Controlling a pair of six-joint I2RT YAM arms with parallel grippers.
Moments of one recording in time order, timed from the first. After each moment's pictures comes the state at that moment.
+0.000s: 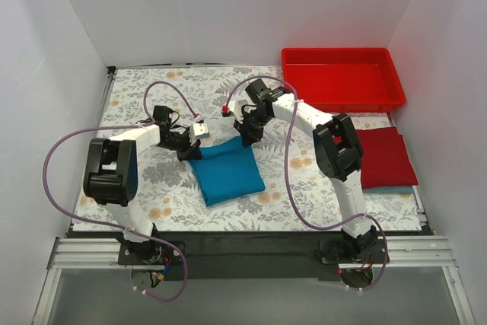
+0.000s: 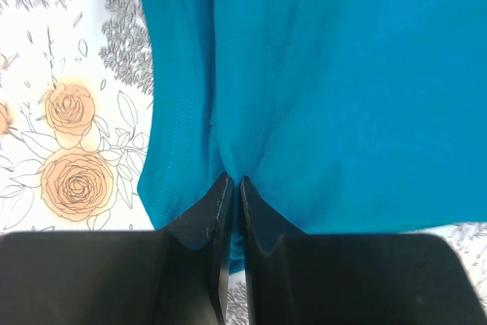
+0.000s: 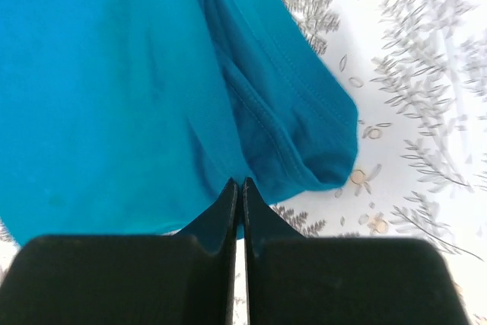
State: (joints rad) left arm -0.09 1.72 0.98 -0.52 0.82 1.09; right arm 0.62 2.19 1.82 -0.84 -0.61 -0.68
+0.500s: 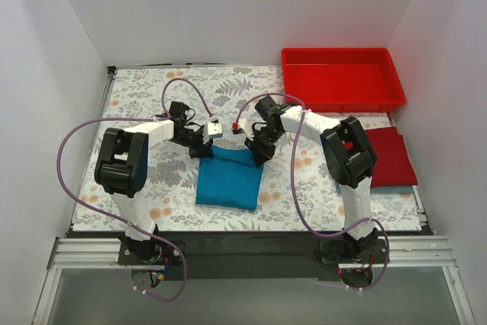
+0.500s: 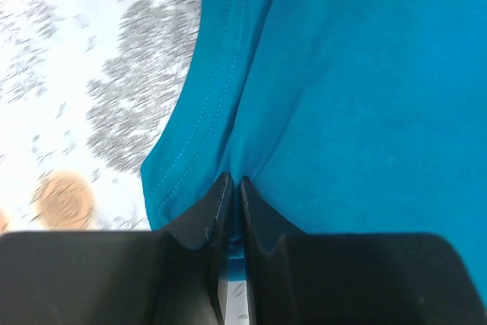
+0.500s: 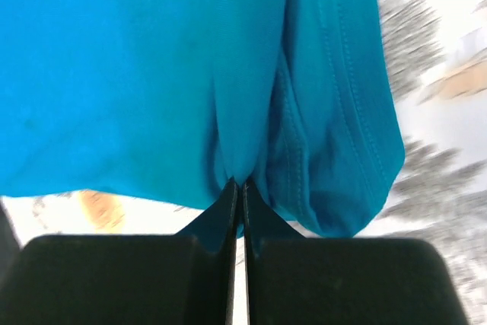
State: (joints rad) left arm -0.20 1.86 1.10 -0.50 0.79 1.08; right arm 0.62 2.08 1.53 -0.79 -0.61 -0.65
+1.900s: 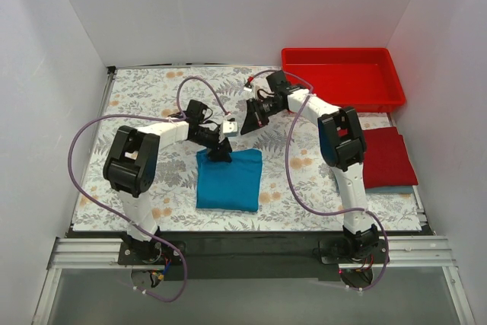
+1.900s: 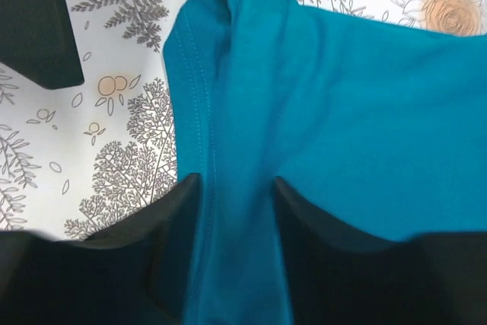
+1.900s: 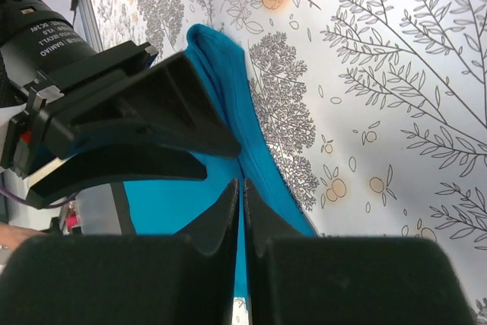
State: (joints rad) left arm -0.35 1.88 1.14 -0.42 0.90 0.95; right arm 0.46 2.31 1.85 -0.59 -1.01 0.06
